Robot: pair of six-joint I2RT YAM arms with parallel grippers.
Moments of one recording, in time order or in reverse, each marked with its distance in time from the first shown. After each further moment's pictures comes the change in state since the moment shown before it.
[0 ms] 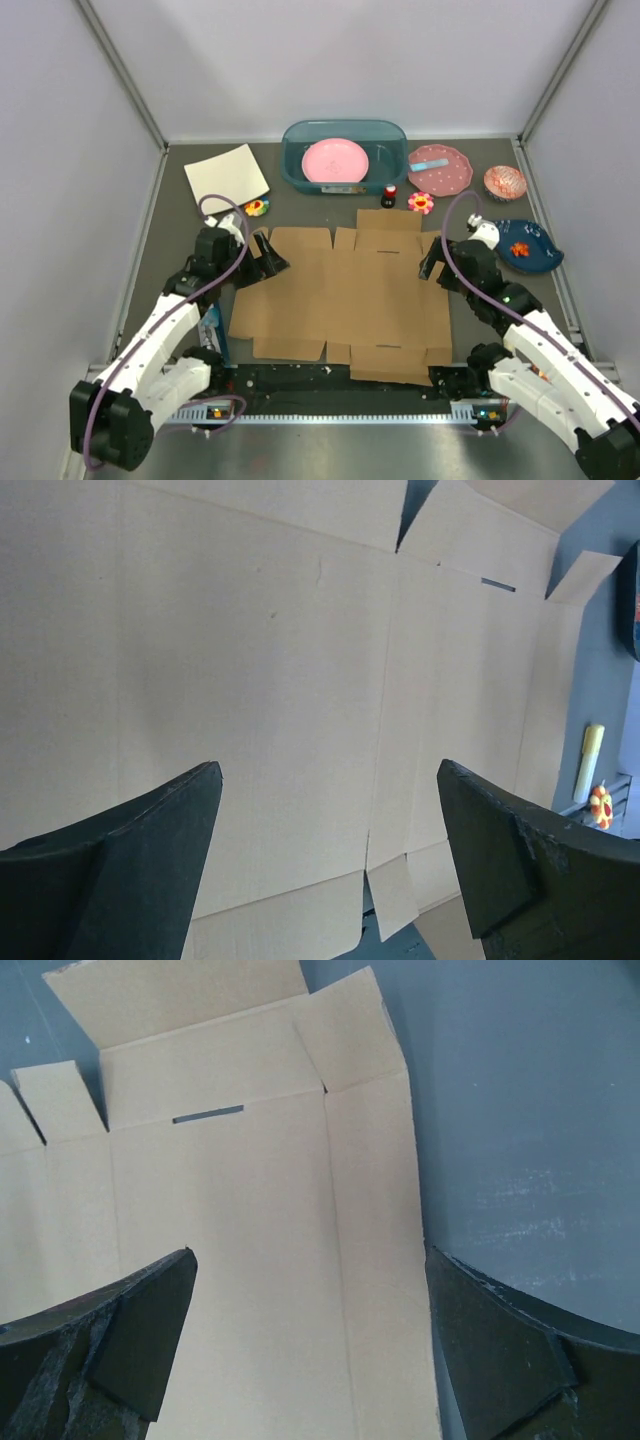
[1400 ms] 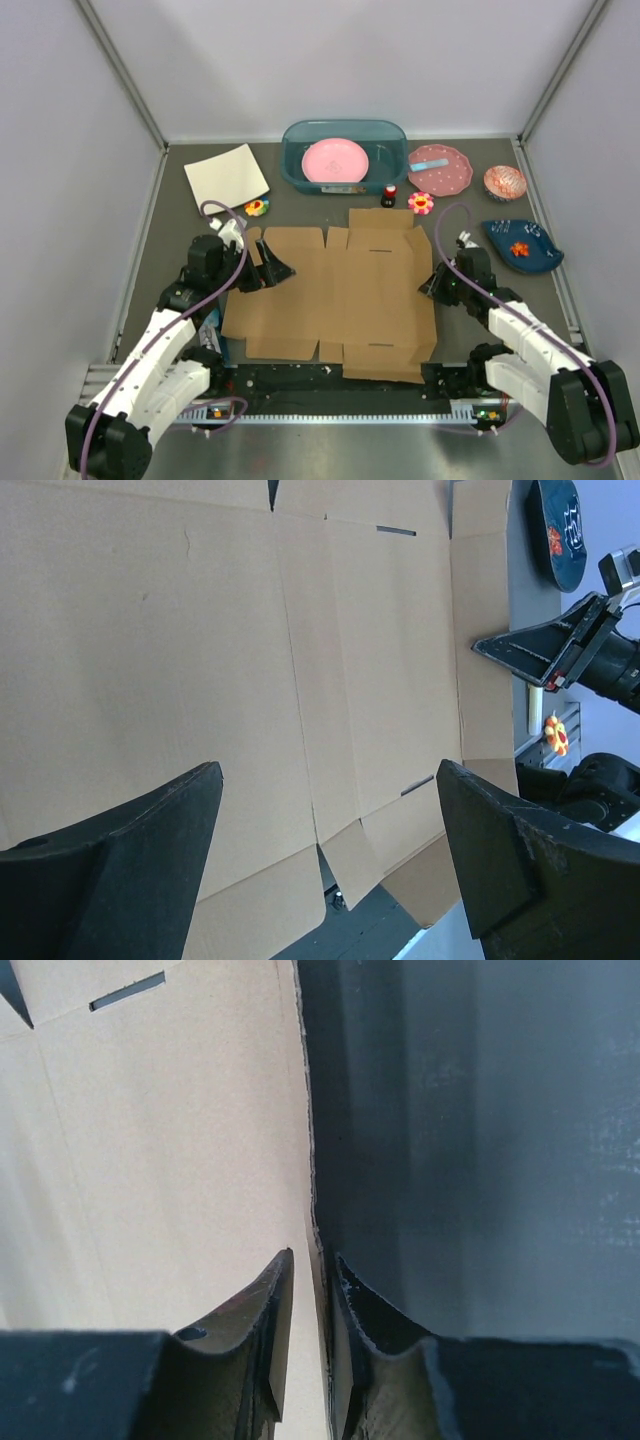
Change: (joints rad) left arm 0.000 -0.130 -0.052 0.041 0.182 0.037; right arm -0.254 0.228 -0.247 0.334 -0.490 0.015
